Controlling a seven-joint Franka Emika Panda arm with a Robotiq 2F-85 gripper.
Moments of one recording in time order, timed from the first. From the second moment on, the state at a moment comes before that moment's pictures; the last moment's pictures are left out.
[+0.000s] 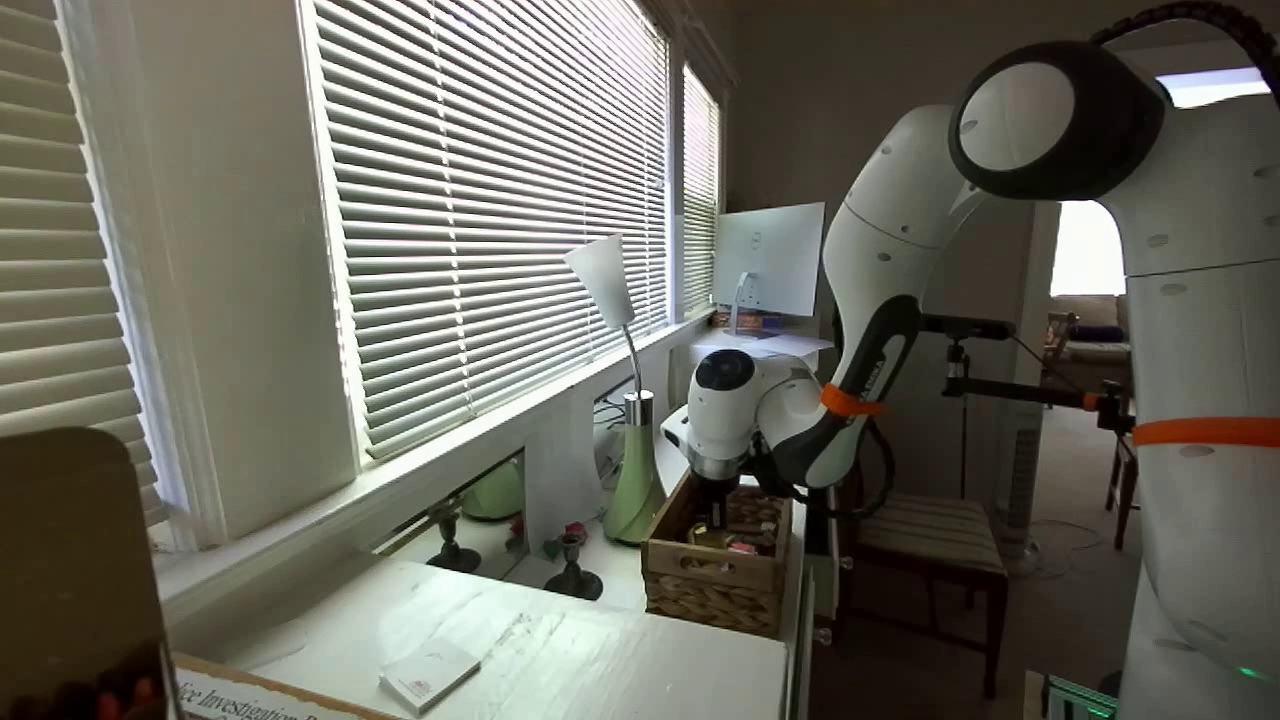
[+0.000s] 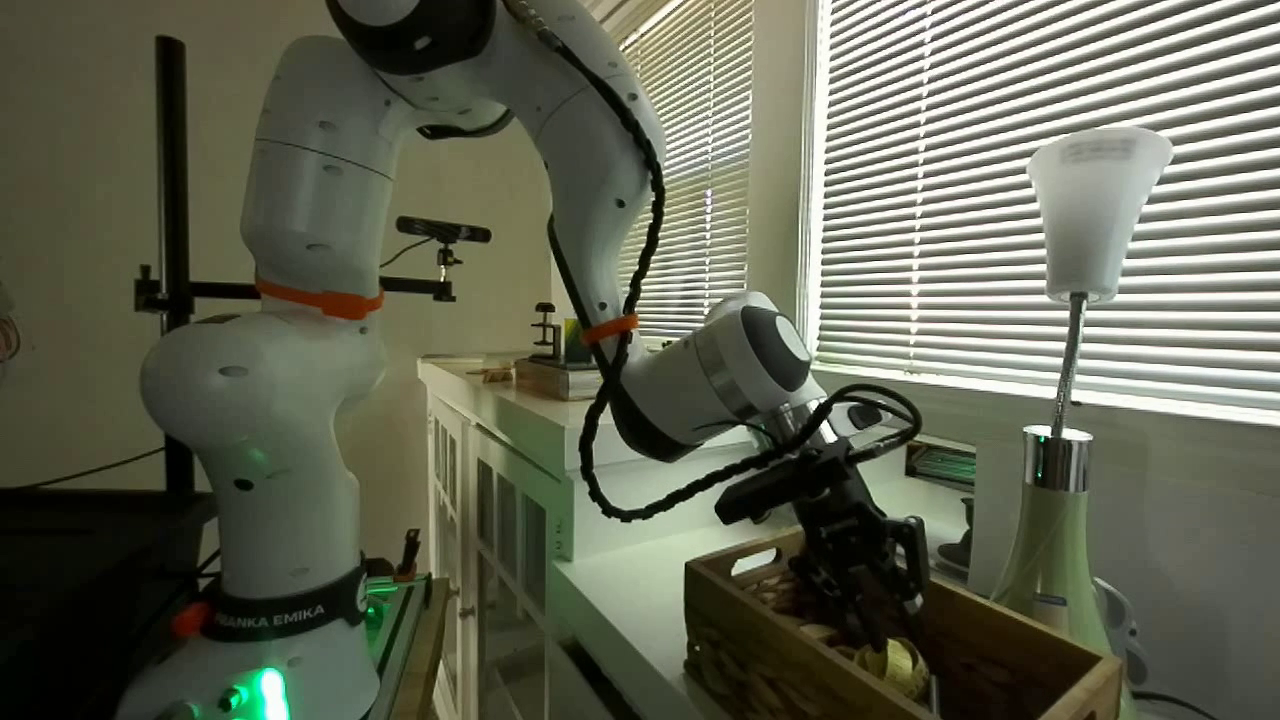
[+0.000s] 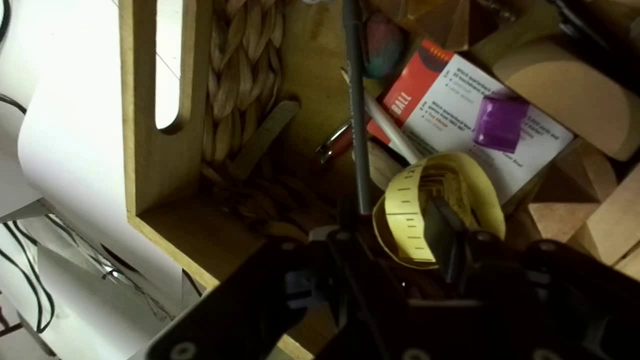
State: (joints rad) arm -0.14 0.18 -0.15 -2.38 -1.26 2.82 0.25
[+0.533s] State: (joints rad) arm -0.14 0.22 -0.15 -2.35 -1.40 2.87 0.35
